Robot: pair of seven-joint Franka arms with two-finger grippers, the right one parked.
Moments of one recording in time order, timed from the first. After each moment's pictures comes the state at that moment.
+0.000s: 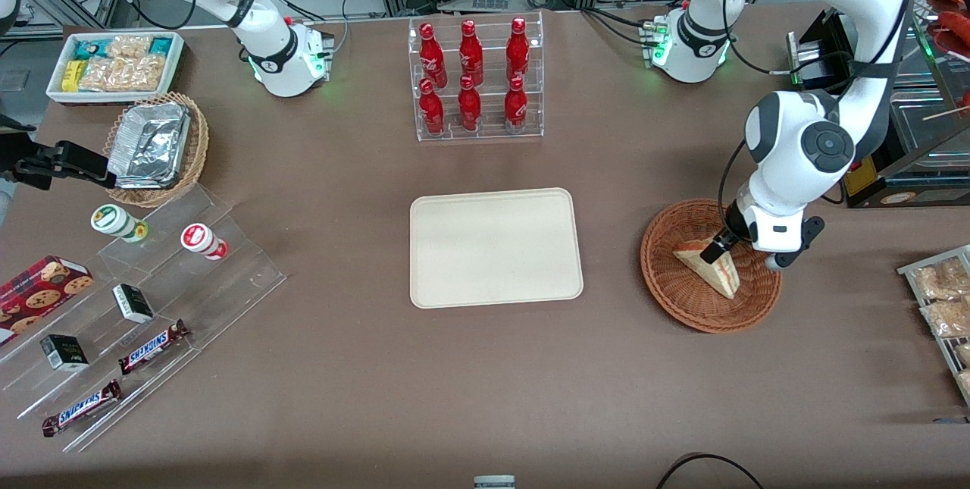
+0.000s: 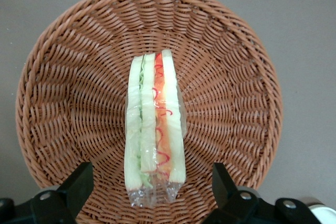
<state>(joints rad) -0.01 0.17 -0.12 -2.25 0.00 2.49 -0.85</state>
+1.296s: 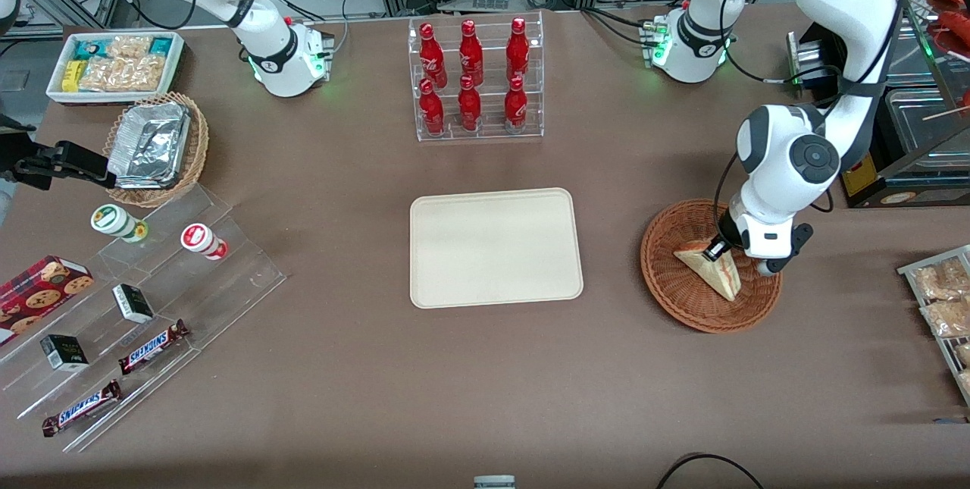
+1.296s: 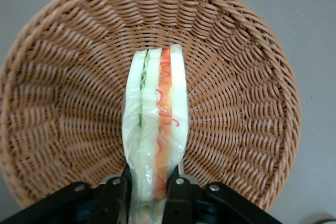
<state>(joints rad) -0.01 0.22 -0.11 -2.25 0.00 2.52 -0.85</state>
